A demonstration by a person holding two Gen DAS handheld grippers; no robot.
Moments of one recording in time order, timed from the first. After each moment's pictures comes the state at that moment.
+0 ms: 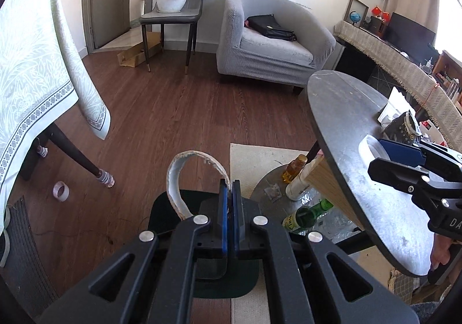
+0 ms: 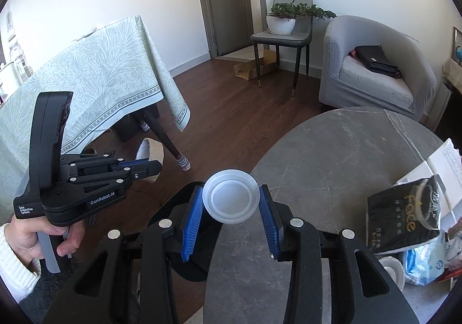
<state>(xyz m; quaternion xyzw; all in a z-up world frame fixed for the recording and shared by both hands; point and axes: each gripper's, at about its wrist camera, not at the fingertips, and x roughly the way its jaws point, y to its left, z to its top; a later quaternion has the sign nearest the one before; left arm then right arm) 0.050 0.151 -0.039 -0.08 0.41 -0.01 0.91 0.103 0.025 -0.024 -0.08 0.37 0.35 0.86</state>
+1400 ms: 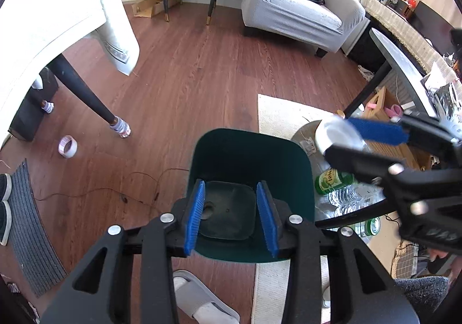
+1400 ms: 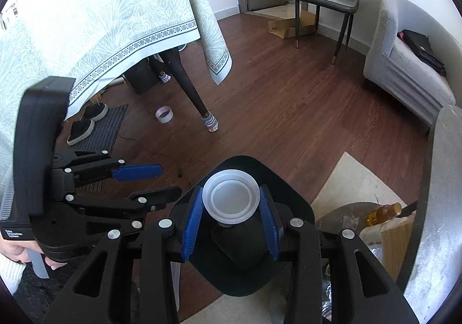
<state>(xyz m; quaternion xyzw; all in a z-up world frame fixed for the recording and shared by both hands) 0.034 0.232 -0.115 -0.10 0.50 0.00 0.86 0.117 0.164 -0.102 -0.15 0.46 0.38 0.79</state>
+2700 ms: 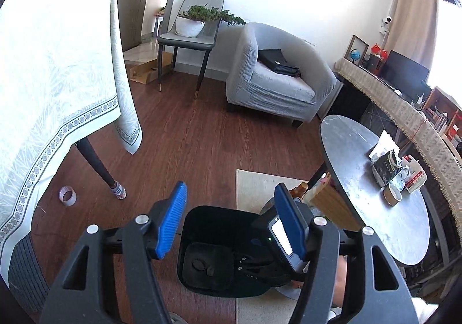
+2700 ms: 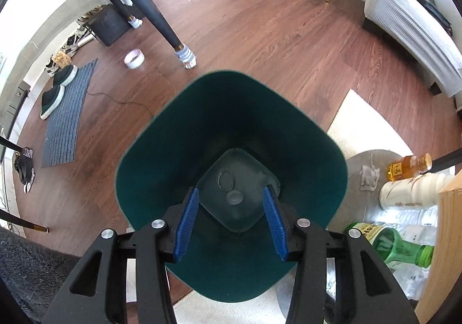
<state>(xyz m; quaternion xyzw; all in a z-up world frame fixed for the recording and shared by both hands) -0.003 0.238 0.008 -0.13 0.34 -0.02 0.93 0.133 0.177 -0.217 -0.18 0.55 0.32 0.75</state>
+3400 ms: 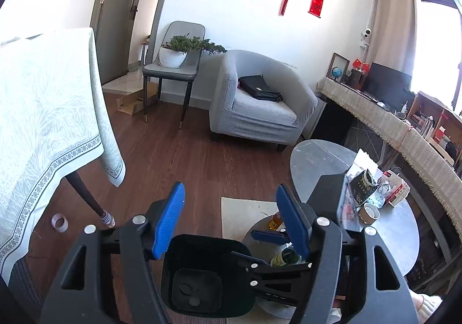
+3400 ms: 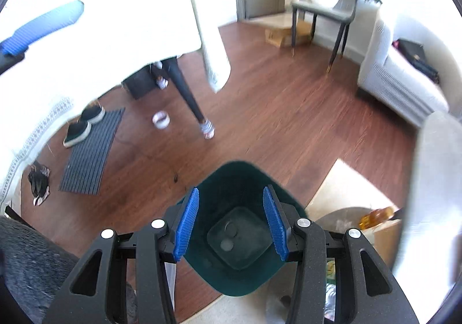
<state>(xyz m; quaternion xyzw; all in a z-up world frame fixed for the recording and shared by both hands) -0.013 0.202 0.046 -0.11 0.26 -0.04 0.96 0.104 0.142 -0.069 -0.15 0.41 0.37 0.82</state>
